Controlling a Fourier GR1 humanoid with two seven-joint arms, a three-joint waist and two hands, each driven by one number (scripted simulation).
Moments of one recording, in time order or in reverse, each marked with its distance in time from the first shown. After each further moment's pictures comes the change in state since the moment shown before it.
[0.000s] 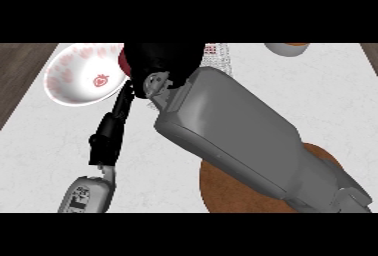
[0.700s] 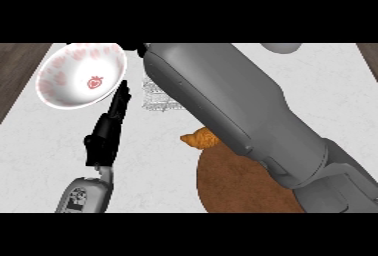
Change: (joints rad) left arm 0.010 0.000 0.013 -0.015 0.003 0.006 0.002; right arm -0.227 0.007 -0.048 0.487 0.012 -0.127 -0.089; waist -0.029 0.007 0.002
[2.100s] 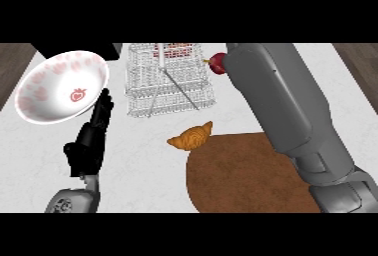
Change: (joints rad) left arm 0.081 0.026 0.052 -0.033 0.018 0.015 -0.009; right arm 0.282 -0.068 -0.319 -0.168 0.004 -0.617 -0.046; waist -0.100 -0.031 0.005
